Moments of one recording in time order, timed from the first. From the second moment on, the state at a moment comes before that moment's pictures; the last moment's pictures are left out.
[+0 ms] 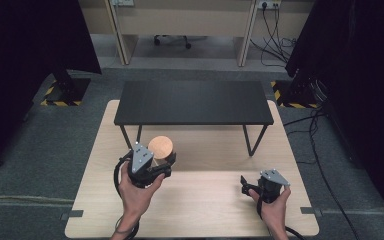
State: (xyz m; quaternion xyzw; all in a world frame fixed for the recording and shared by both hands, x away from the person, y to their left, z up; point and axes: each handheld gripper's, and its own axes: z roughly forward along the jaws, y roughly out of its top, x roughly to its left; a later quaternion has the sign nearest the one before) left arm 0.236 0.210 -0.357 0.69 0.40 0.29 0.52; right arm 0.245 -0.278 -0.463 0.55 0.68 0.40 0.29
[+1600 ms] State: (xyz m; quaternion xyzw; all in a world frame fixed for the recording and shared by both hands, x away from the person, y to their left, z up) left arm 0.339 0.192 -0.267 0.69 0.43 0.33 0.48; right arm 0.244 -0.279 -0.464 0.54 0.68 0.40 0.29
